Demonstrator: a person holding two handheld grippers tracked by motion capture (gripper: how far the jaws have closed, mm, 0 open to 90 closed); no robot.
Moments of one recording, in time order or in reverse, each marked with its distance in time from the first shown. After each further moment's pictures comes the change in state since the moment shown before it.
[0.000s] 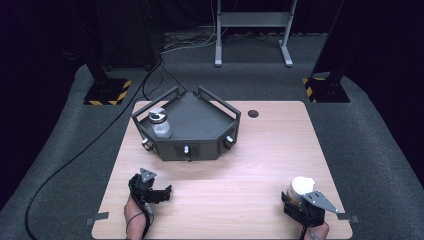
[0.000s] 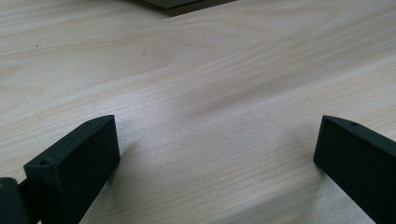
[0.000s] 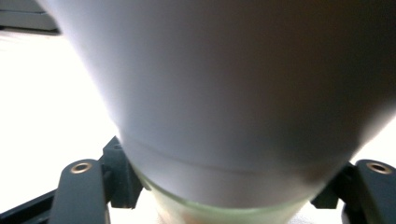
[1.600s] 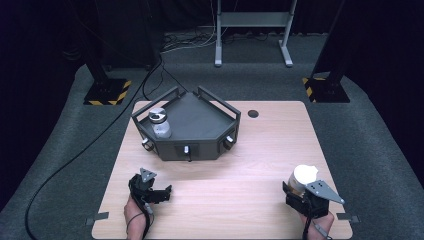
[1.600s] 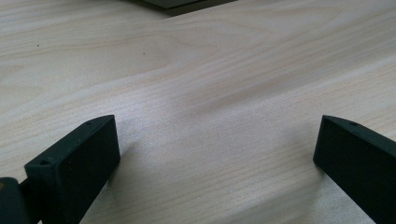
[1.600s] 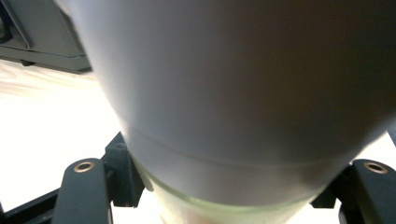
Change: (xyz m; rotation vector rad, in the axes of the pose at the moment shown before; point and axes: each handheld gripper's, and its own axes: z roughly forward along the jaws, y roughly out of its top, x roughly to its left) left arm -0.001 0.000 0.000 0.000 0.003 -0.002; right arm 0.001 0.046 -0.017 -0.051 0.027 -0.060
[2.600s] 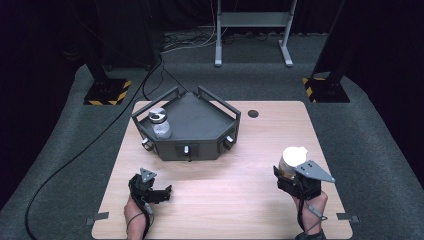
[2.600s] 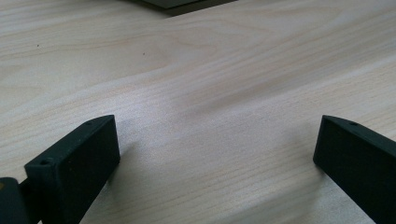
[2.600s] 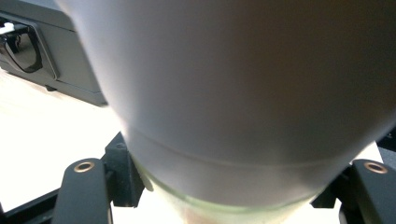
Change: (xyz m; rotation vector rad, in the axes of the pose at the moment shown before) left arm 0.000 0.000 0.000 -0.001 0.000 0.000; right arm 0.007 0.053 0.017 -0.030 0.058 -0.106
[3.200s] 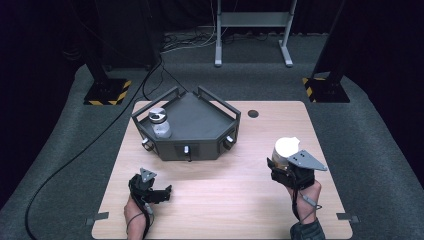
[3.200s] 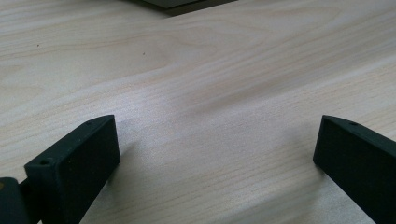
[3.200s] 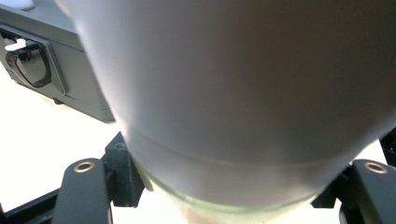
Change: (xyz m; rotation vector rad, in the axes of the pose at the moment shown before) left arm 0.000 0.000 0.000 0.000 0.000 -0.001; right arm 0.000 0.023 0.017 -0.012 0.035 -0.038
